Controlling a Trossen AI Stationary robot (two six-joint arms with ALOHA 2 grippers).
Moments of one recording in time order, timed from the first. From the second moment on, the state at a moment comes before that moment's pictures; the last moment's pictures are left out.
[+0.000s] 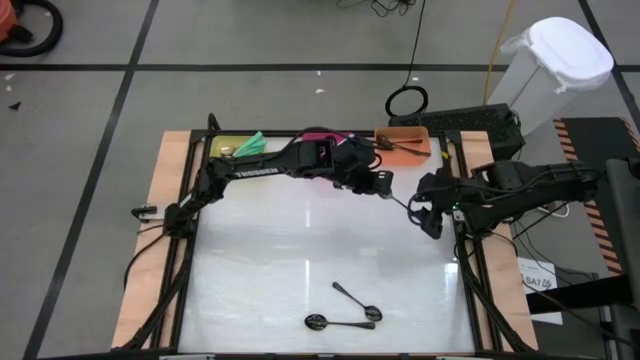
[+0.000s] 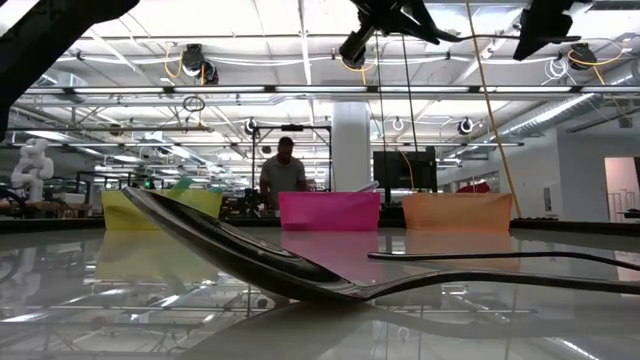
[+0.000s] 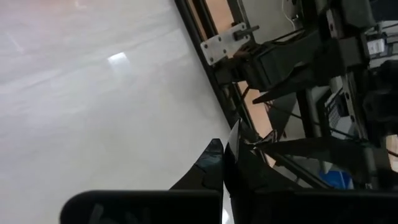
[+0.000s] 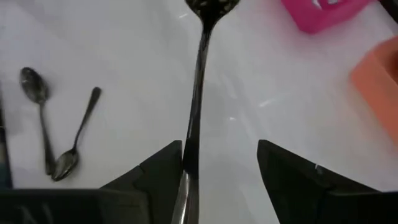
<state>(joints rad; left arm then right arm) 0.10 2.21 2.36 -0.81 0.10 -1.09 0.17 0.92 1.09 -1.17 0.19 0.54</state>
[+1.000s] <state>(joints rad) 0.10 2.21 2.36 -0.82 0.10 -1.07 0.16 1.01 1.09 -1.18 0.21 0.61</state>
